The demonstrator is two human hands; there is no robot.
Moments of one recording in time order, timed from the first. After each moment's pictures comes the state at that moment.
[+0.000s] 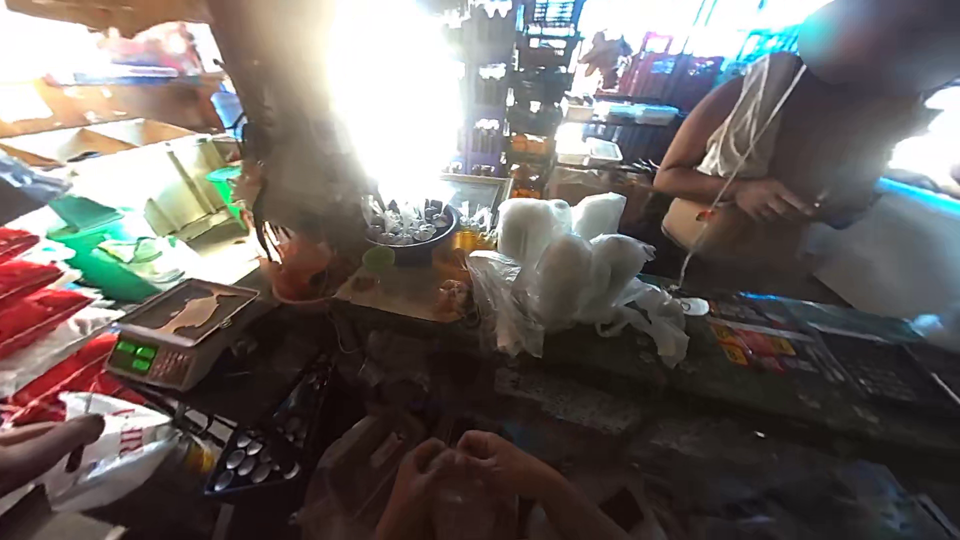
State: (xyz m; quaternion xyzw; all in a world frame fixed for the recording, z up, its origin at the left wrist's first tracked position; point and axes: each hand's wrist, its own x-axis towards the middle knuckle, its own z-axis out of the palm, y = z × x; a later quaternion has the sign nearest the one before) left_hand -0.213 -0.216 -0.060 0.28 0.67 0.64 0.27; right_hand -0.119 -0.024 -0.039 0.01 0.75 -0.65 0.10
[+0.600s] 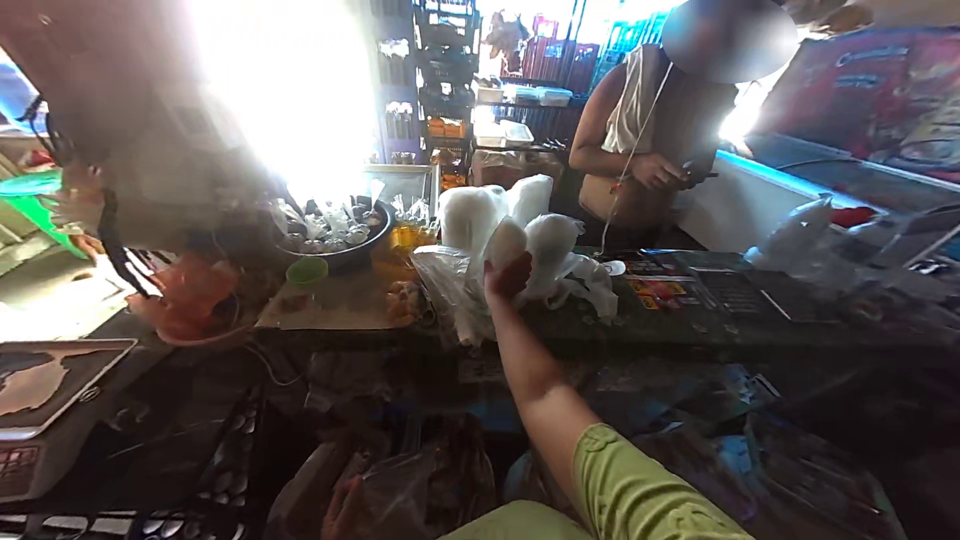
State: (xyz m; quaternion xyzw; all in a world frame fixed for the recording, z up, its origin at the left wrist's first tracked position) left_hand -0.255 -0.261 -0.088 0.08 0.61 0.76 0.23; right_hand -0.289 0.191 0.034 0.63 0.57 -0.23 -0.47
